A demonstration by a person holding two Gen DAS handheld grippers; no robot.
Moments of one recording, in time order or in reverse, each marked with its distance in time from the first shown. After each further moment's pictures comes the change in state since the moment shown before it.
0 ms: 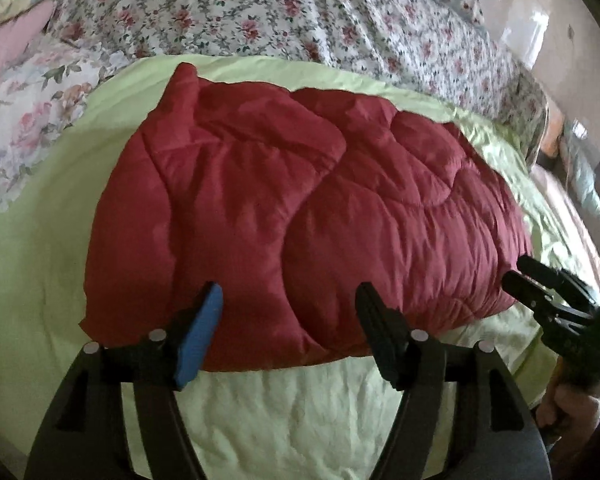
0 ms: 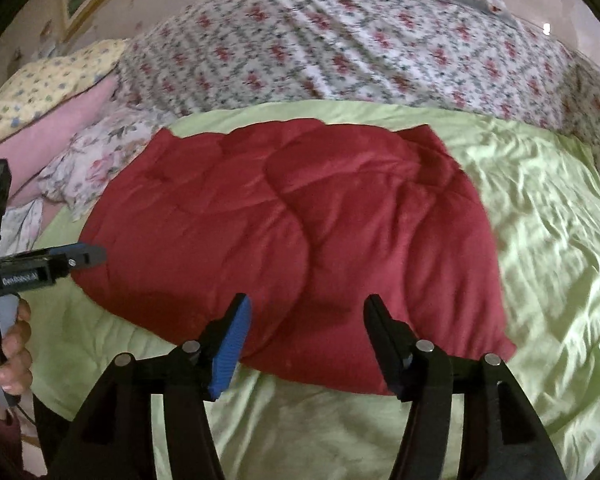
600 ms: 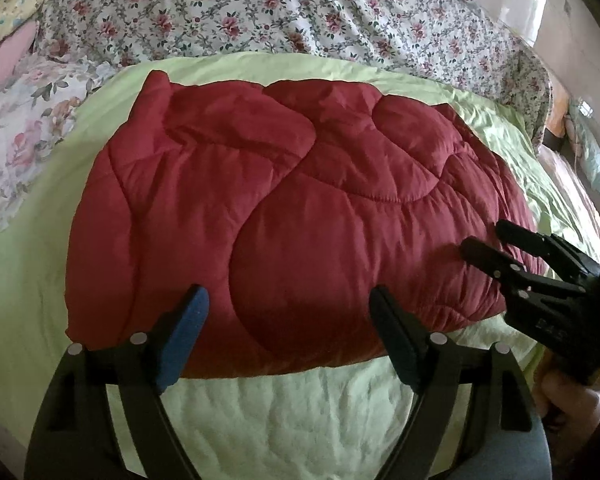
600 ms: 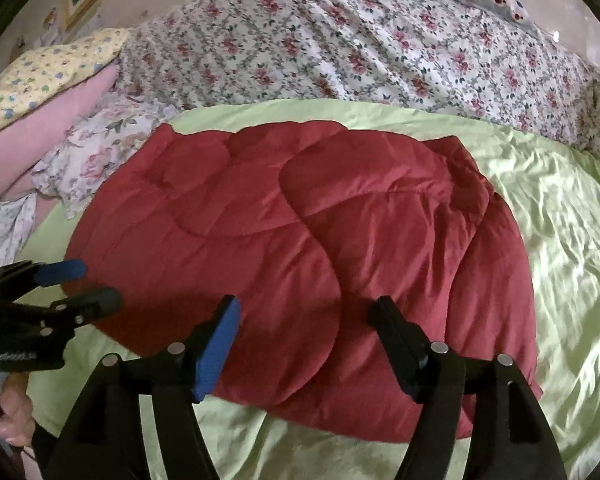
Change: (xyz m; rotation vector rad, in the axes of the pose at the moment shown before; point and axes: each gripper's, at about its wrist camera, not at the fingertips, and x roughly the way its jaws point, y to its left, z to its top) left arm 0.009 -0.035 0.008 0.044 0.024 0.051; right arm 0.029 0.007 0.021 -0.004 0.013 -0.025
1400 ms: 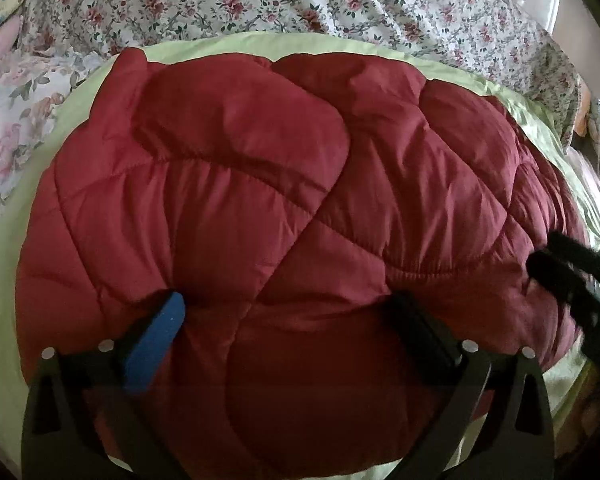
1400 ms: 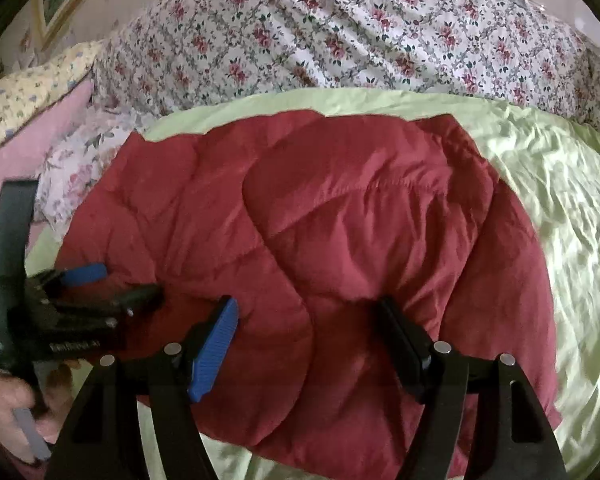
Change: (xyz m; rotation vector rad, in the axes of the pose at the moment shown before) left arm 0.076 0.008 0.029 -0.008 0.031 0.052; right arm 0.031 -0.025 0.020 0.073 0.025 0.004
